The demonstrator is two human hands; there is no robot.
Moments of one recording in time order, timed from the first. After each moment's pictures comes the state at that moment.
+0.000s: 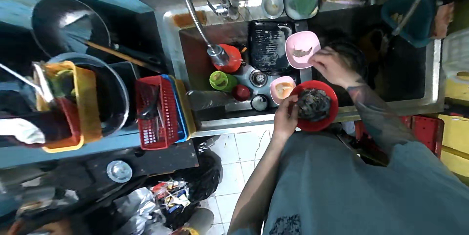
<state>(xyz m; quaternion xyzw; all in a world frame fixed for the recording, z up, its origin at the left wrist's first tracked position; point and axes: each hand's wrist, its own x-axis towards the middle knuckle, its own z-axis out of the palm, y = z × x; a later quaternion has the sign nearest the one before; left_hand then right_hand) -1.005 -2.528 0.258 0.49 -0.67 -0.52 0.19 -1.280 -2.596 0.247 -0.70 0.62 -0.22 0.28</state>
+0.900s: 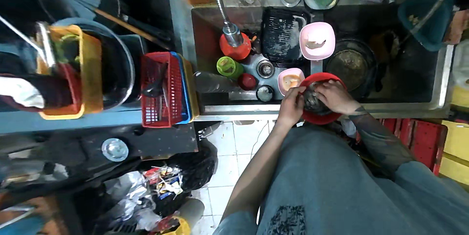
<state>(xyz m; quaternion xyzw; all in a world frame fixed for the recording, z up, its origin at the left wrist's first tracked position) -0.990 -2.534 0.250 0.48 -0.71 -0.48 0.17 -1.214 -2.506 0.228 -0.71 0.63 -0.02 0.31</state>
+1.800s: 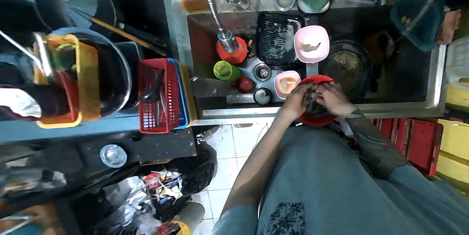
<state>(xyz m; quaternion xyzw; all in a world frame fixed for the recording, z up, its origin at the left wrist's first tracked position) -1.024 -2.566 0.238 0.37 -0.80 -0.47 0.08 -1.214 -2.506 0.238 -0.65 0.68 0.00 0.33</state>
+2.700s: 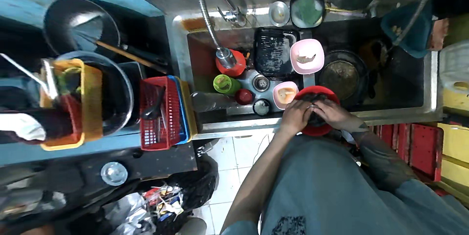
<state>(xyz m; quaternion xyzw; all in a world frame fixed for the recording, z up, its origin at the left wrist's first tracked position) -1.023 -2.551 0.234 0.36 -0.86 -0.34 0.07 -1.223 -2.481 0.239 -0.68 0.62 -0.11 0.37</state>
